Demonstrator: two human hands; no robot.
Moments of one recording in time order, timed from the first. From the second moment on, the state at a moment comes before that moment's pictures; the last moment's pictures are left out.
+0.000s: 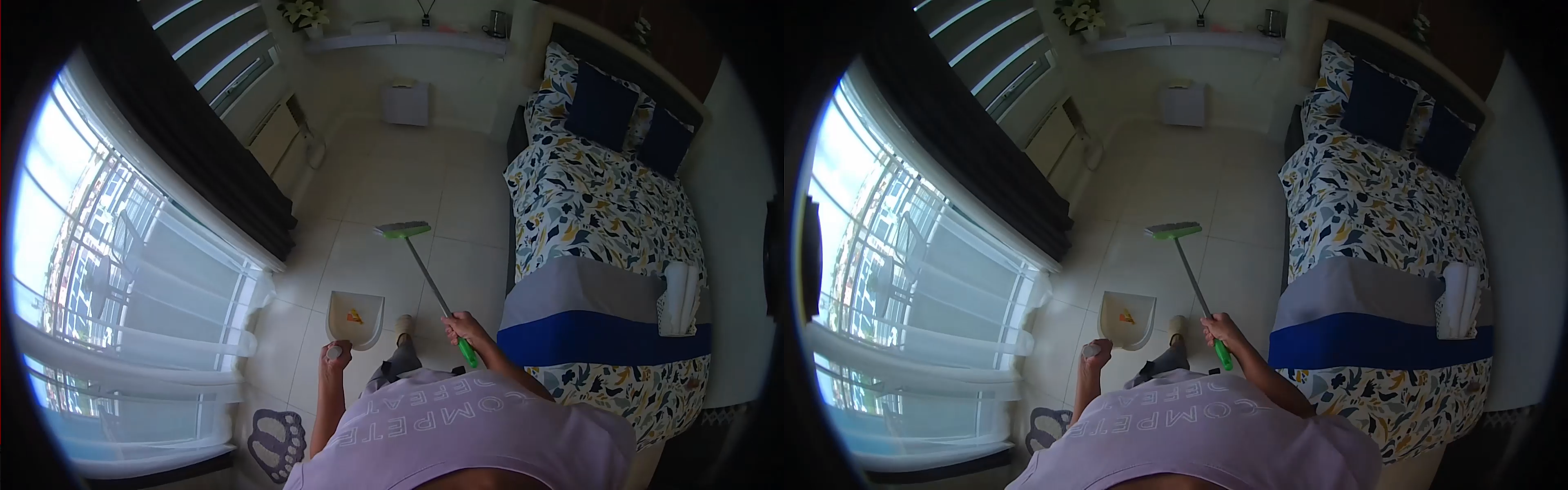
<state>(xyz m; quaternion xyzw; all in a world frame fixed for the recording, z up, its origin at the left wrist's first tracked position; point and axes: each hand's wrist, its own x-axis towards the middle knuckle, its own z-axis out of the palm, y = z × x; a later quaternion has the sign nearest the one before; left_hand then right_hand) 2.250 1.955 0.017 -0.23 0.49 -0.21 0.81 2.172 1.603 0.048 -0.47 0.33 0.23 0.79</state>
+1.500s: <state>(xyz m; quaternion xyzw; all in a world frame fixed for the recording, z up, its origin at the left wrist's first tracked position) 3.367 1.440 -0.140 -0.25 0.58 -0.15 0.76 3.262 1.126 -0.007 -0.30 0.44 0.28 0.80</state>
